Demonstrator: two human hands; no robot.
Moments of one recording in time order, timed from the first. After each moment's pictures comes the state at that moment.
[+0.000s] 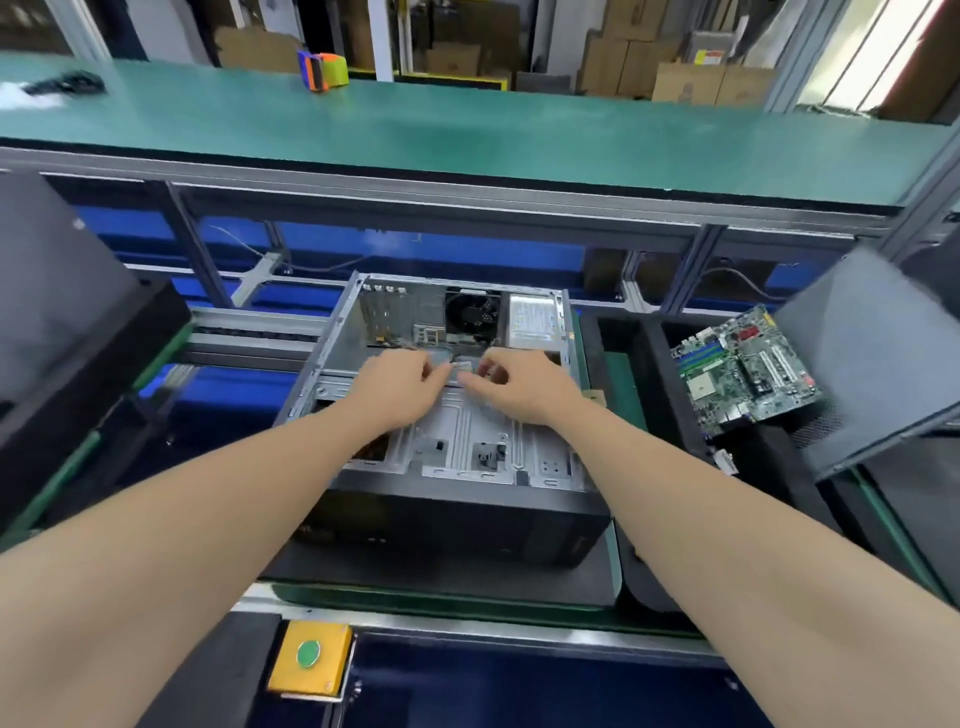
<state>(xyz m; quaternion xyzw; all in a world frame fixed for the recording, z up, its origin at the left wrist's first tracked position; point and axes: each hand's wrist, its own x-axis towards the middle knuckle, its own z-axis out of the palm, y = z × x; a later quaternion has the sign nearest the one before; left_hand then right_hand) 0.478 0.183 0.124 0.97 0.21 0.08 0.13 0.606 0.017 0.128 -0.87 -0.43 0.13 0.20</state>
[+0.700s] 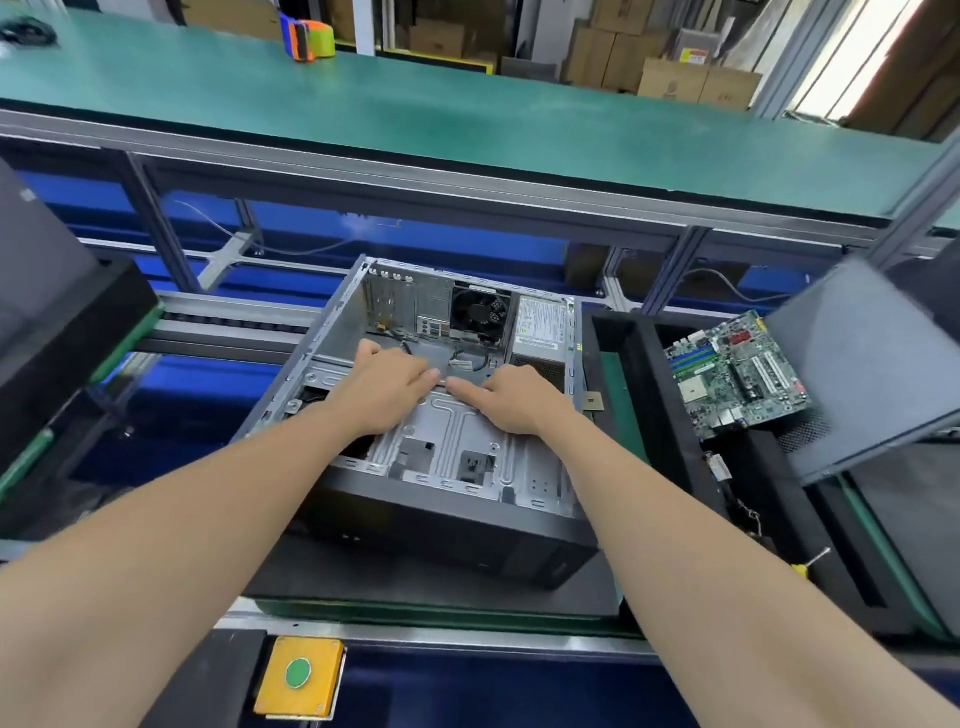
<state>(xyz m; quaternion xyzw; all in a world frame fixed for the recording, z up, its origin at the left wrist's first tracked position) 0.487 0.226 0.092 0.99 0.09 0.08 0.11 0.600 0.041 0.114 -0.89 -0.40 0.17 0.12</state>
